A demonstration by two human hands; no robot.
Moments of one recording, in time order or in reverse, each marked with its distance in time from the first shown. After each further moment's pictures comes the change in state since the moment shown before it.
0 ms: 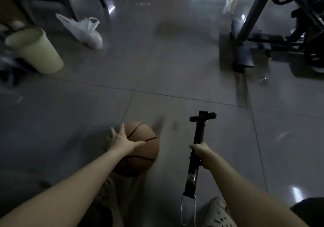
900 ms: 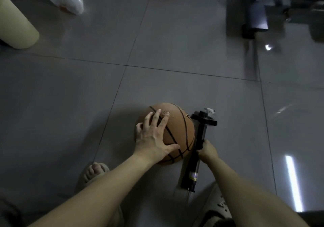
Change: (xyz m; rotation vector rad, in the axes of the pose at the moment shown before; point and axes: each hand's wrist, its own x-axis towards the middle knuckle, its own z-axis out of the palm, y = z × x) left_hand -0.037 0.059 0.096 0.312 0.142 0.659; right_hand 0.091 0.101 -0.002 -0.563 0.137 -0.047
